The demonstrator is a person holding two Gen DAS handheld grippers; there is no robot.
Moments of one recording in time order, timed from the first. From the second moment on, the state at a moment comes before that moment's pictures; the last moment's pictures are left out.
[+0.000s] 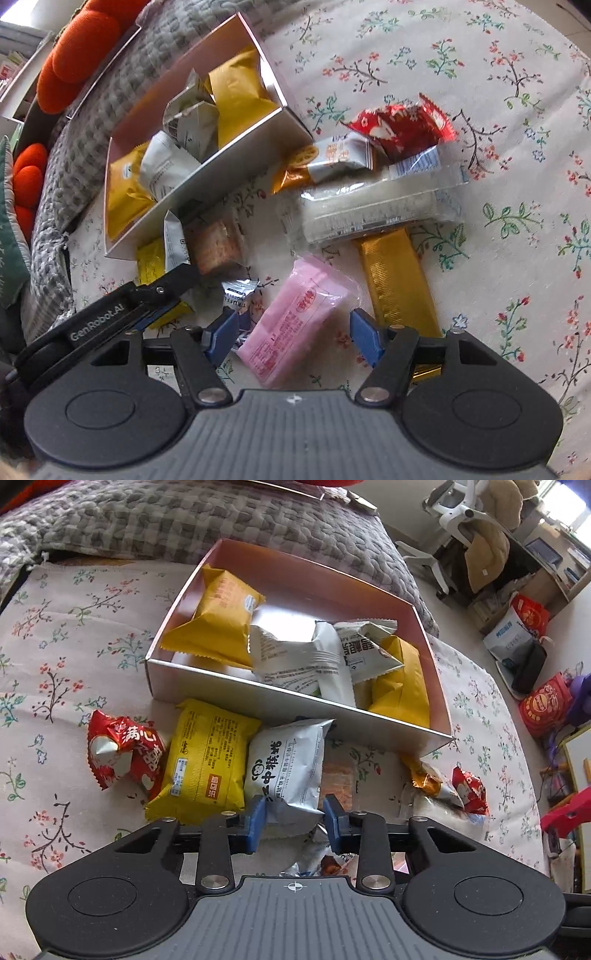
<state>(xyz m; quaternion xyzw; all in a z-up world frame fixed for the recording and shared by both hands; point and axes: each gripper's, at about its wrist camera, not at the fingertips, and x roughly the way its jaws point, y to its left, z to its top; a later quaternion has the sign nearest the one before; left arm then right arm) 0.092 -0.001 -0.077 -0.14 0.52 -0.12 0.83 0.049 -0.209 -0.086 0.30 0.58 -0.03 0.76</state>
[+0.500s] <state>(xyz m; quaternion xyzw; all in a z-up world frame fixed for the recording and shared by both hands) 0.094 -0.007 -0.073 -0.09 0.51 -0.10 0.85 0.057 -0.197 -0.086 0.26 0.57 -0.04 0.78</state>
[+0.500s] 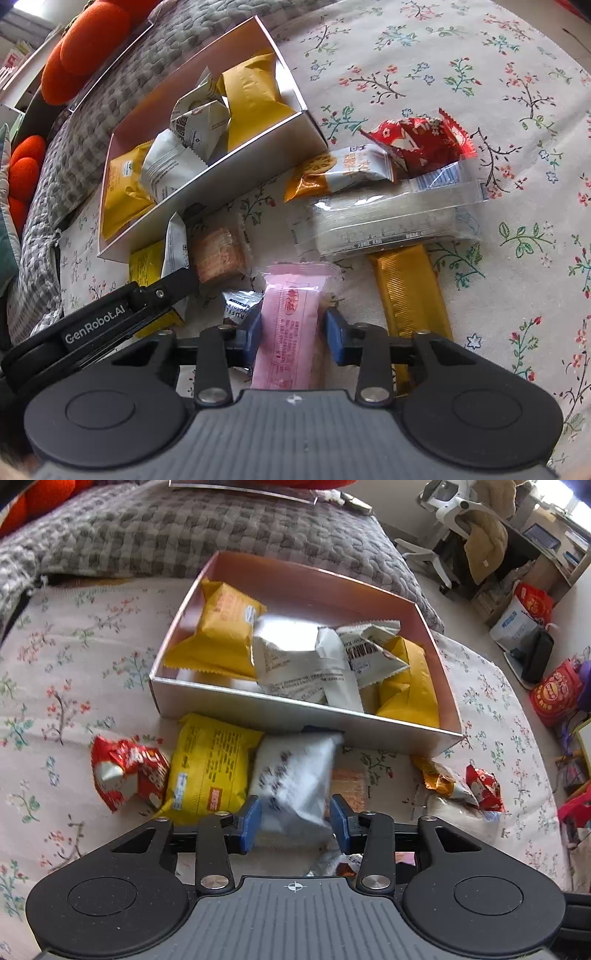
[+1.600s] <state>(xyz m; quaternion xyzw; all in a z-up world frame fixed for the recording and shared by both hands) 0.103 -0.015 -0.083 -0.11 0.51 -0.16 0.84 0.059 -0.220 -0.032 0.26 0.48 -0.03 0.84</state>
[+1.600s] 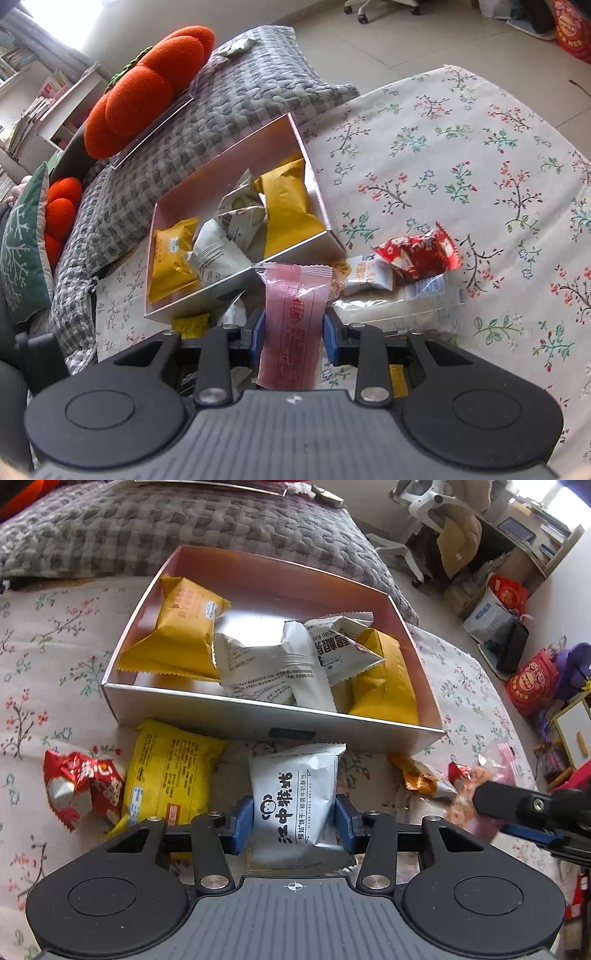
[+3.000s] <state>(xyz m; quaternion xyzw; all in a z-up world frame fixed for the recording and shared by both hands) 0.135 0.004 -0.043 0.09 0.33 -0.14 0.93 0.126 -0.201 -0.048 0.27 0.35 0.06 0.89</state>
